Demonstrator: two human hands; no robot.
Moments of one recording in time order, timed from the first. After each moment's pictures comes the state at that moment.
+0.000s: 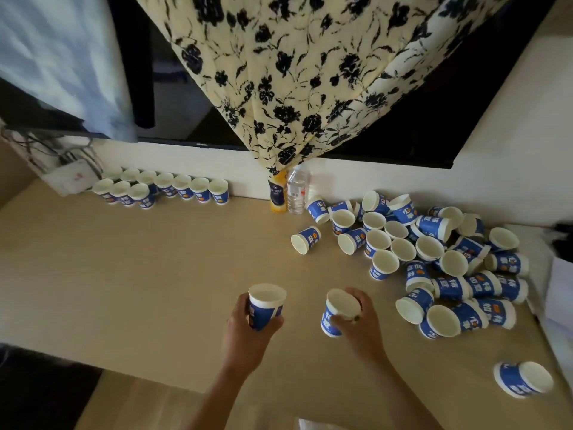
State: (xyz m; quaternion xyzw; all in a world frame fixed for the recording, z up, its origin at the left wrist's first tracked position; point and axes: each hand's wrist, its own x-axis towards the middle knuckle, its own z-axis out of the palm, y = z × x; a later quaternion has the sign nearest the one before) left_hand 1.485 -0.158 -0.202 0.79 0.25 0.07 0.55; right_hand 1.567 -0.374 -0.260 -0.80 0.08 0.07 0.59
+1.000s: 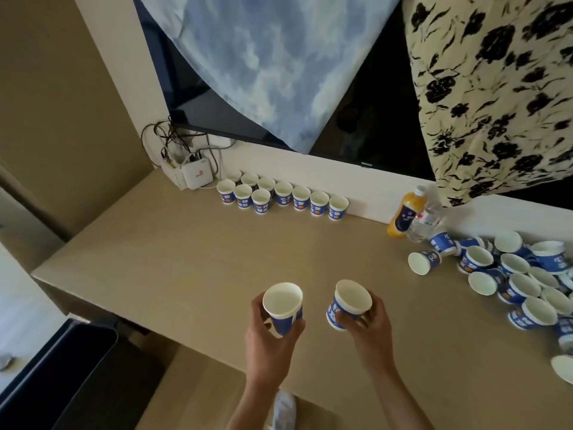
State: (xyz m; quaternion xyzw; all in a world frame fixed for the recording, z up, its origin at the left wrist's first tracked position) left_hand 1.392 0.138 -0.179 0.72 0.29 0.20 0.60; right_hand 1.490 -0.025 -0.213 -0.70 0.03 0.08 0.71
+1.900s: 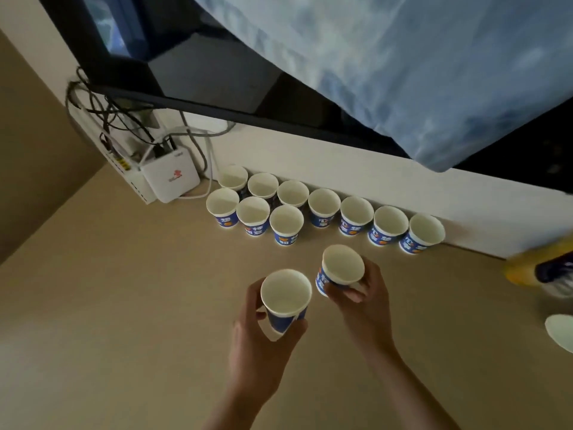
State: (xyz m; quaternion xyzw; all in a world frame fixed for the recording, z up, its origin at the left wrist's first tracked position) left_hand 1.628 0.361 -0.288 0.79 0.26 0.13 0.55; right_hand 1.739 0.220 -0.326 -0.75 0.02 0.07 0.66
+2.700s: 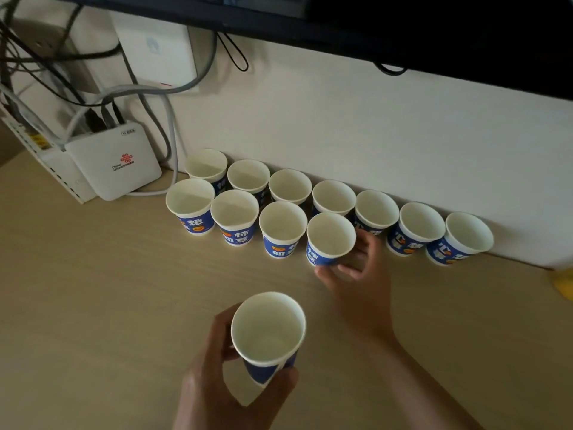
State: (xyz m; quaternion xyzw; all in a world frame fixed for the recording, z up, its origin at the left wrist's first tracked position) left_hand 1.651 0.408 -0.354 0.81 0.17 0.14 0.55; right_hand 1.815 0.269 -0.397 -0.79 -0.02 -0.03 0.61
